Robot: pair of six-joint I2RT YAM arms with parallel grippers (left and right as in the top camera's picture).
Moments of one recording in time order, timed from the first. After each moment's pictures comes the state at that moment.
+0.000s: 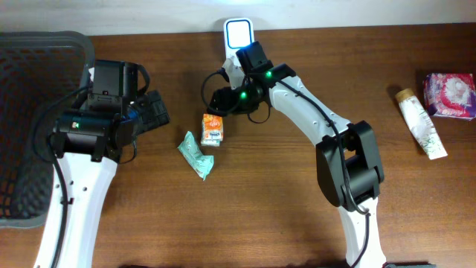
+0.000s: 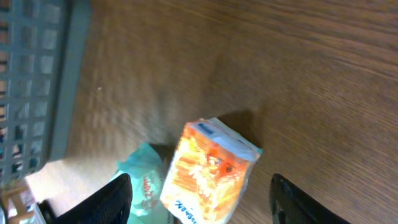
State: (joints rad) left arm -0.15 1.40 1.54 -1.14 -0.22 -0.43; right arm 0.46 2.25 1.86 -0.71 -0.57 0.26
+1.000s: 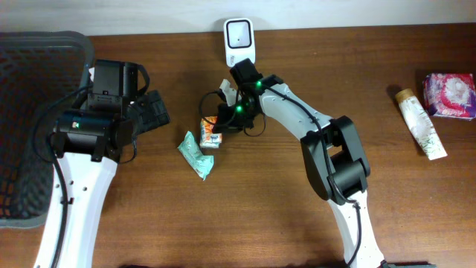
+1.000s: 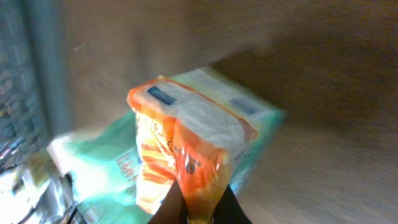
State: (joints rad) left arm -0.15 1.40 1.54 -1.14 -0.22 -0.43; right arm 0.48 2.36 1.85 -0.77 -0.69 0.30
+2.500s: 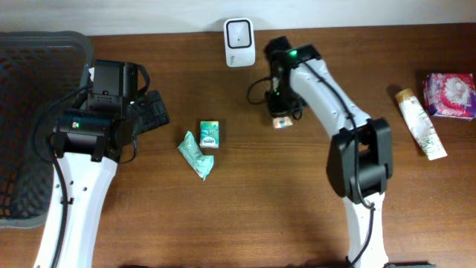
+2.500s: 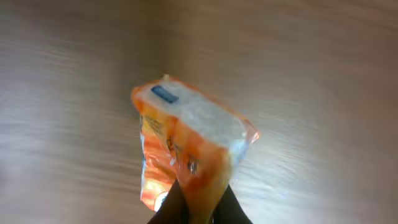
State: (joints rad) left arm -0.15 1.40 1.54 -1.14 -0.22 -0.43; right arm 0.34 2.28 2.02 -1.27 0.08 0.15
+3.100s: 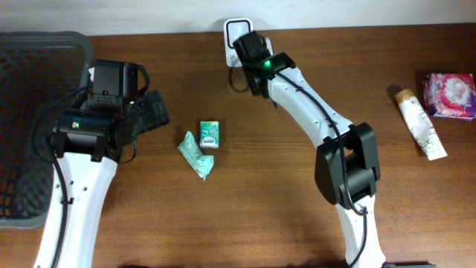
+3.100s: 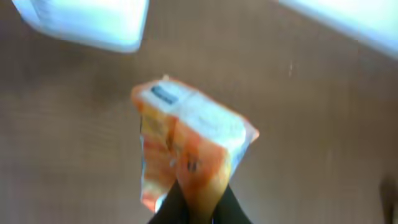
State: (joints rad) left arm -0.15 1.40 1.54 -1.14 -0.22 -0.43; right arm 0.46 2.28 2.04 -0.79 0.48 0.06
